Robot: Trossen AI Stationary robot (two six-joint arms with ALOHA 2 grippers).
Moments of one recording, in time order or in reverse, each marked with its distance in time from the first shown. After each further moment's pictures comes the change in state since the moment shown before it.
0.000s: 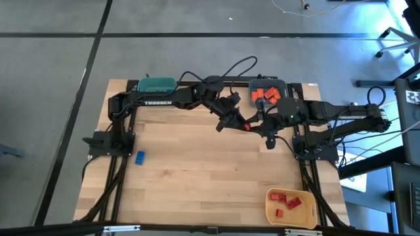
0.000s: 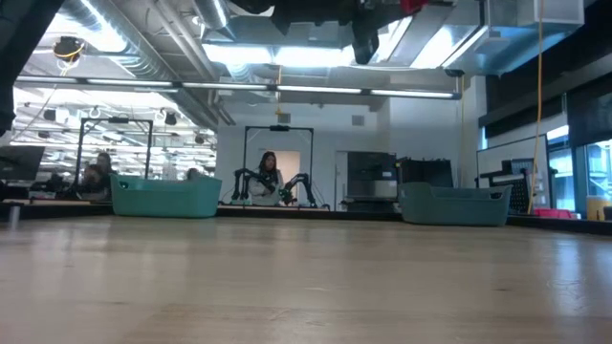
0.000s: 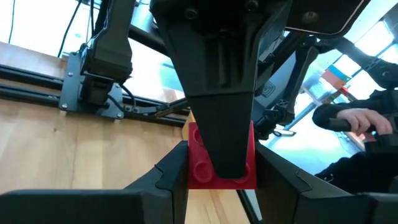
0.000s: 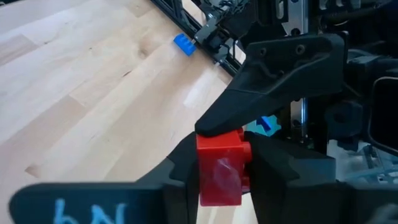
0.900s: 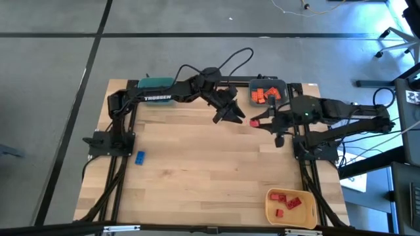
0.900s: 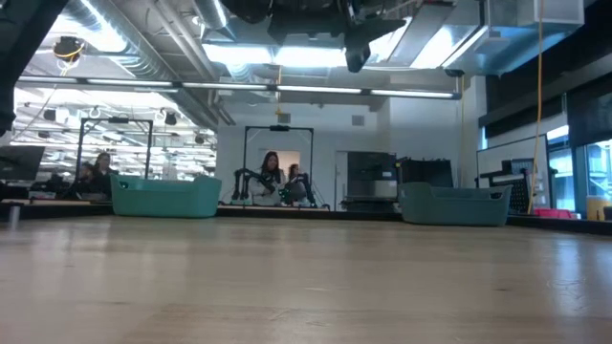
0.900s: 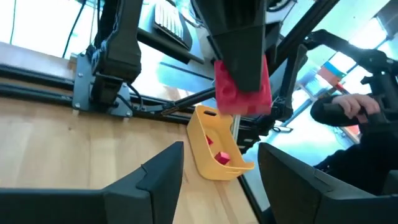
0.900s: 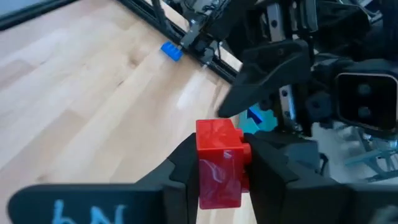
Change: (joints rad) left arm 0.078 0.000 0.000 -0.016 0.100 0.020; right arm 0.013 -0.106 -0.001 -0.056 0.045 0.094
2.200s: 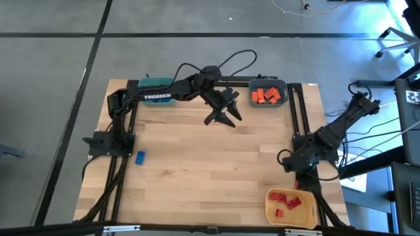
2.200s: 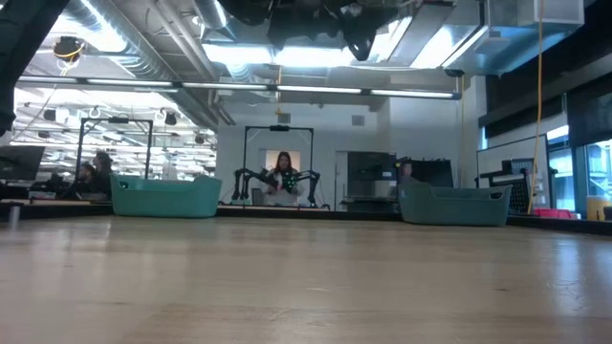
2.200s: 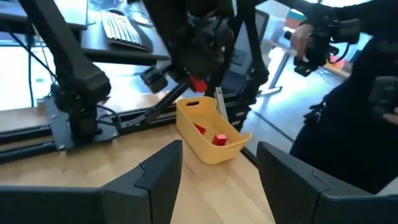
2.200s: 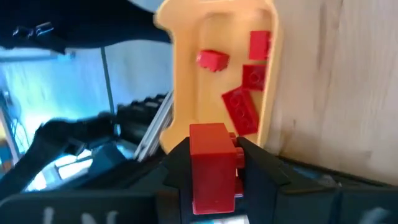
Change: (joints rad) left arm 0.025 0.000 0.000 -0.026 0.176 0.371; right arm 0.617 0.034 -0.150 -0.464 -0.537 1.439
